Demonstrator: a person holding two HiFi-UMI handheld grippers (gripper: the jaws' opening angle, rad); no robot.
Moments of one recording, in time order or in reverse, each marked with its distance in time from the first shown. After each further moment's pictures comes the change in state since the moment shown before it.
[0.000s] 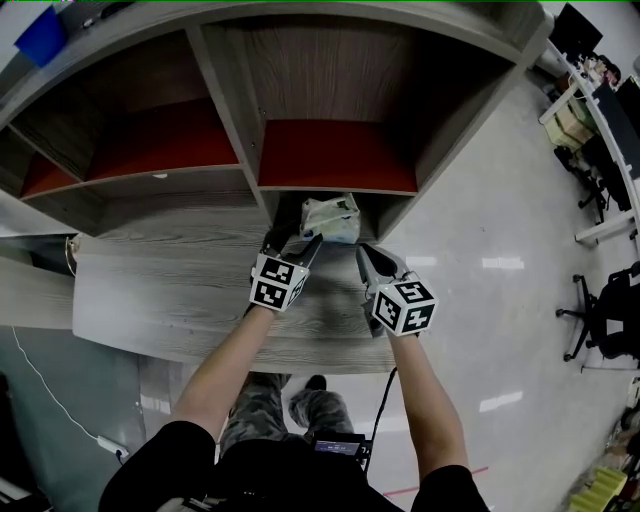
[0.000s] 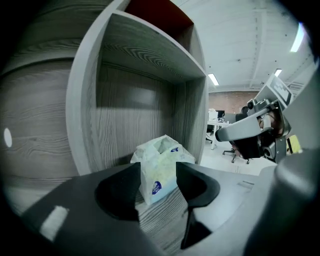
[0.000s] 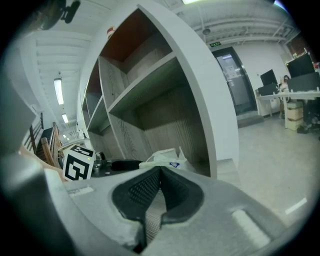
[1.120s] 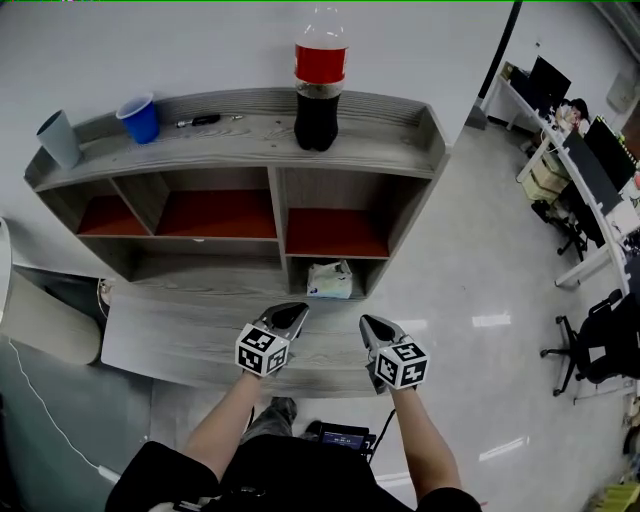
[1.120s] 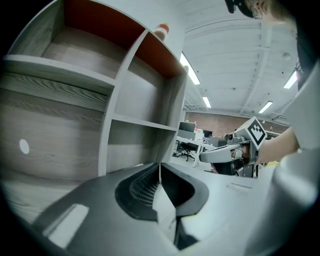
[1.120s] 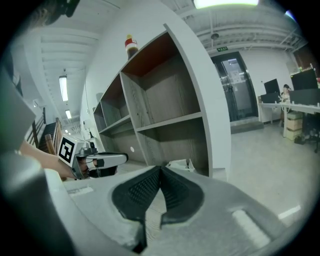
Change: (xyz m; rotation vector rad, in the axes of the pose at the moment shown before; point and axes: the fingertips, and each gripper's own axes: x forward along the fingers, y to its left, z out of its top) left arm -0.149 -0.048 0.091 -0.145 -0.109 -0.163; right arm -0.100 0.069 0.048 -0.047 0.029 -0.005
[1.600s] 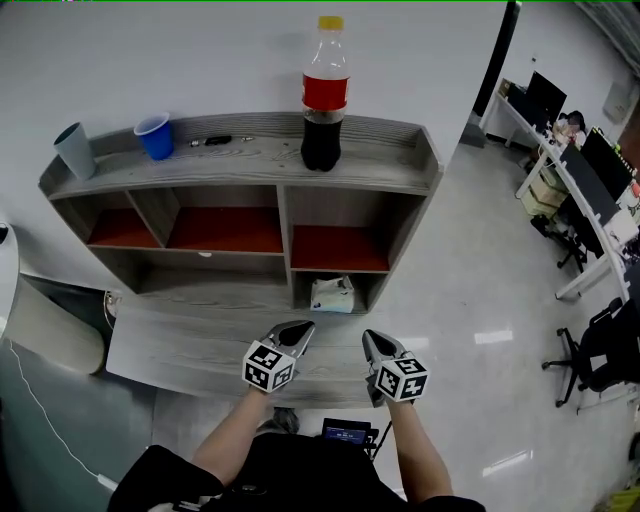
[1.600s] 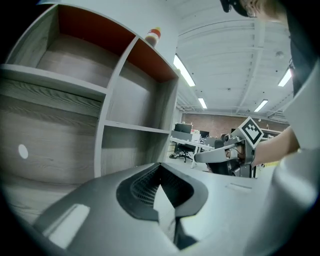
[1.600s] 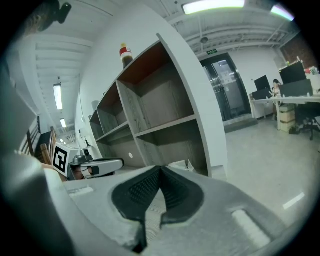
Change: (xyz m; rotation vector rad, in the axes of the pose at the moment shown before) left arm -0.011 -0.022 0.005 0.035 -0.028 -0.033; right arm -0.014 0.004 0.003 0.082 -0.063 -0.035
